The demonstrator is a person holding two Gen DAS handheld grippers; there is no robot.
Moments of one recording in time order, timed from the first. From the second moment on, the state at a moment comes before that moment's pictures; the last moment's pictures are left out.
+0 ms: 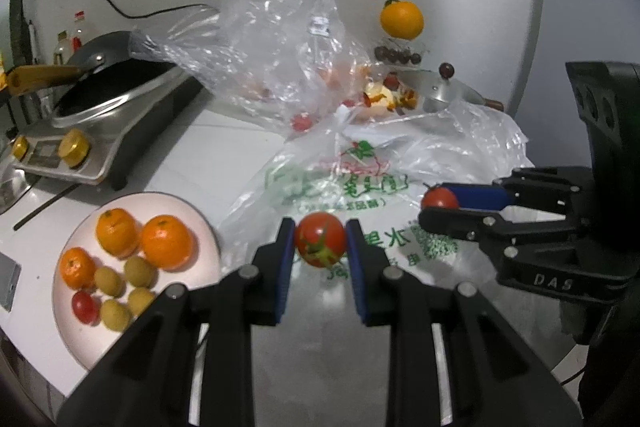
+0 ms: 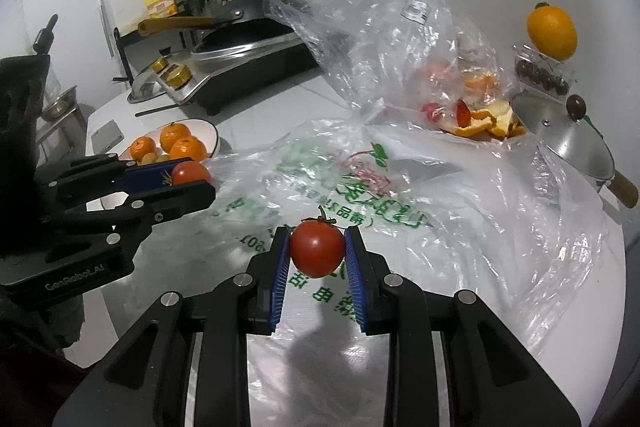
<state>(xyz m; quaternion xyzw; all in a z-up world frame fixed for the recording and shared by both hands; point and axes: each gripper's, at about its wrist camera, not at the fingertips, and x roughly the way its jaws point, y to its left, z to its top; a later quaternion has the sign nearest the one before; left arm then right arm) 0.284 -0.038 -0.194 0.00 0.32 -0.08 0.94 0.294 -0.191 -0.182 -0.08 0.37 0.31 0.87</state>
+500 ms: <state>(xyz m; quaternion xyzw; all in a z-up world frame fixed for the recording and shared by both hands) 0.246 -0.001 -0.200 -0.02 0.32 -0.05 0.95 0.275 -0.157 -0.178 -0.11 0.36 0.32 0.87</state>
